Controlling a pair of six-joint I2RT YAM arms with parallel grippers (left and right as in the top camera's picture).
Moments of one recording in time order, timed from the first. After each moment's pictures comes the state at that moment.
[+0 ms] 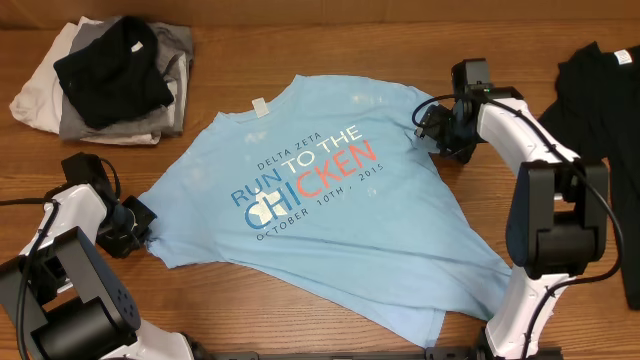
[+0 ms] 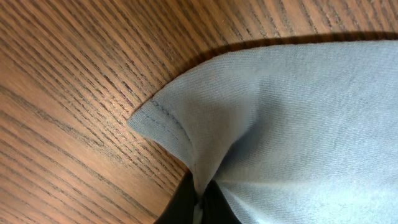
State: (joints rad) left arm 0.49 1.76 0.98 -0.76 -0.02 -0.41; right arm 0.05 2.08 1.49 -0.73 -0.12 0.60
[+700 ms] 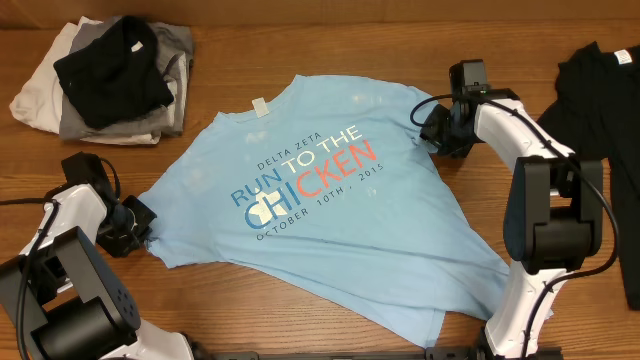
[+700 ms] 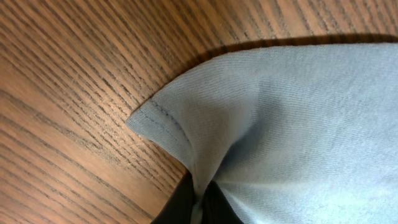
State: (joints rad) left arm 0.49 1.76 0.98 -0.75 -0.02 -0.41; right arm 0.05 2.12 1.49 -0.68 -0.11 0.63
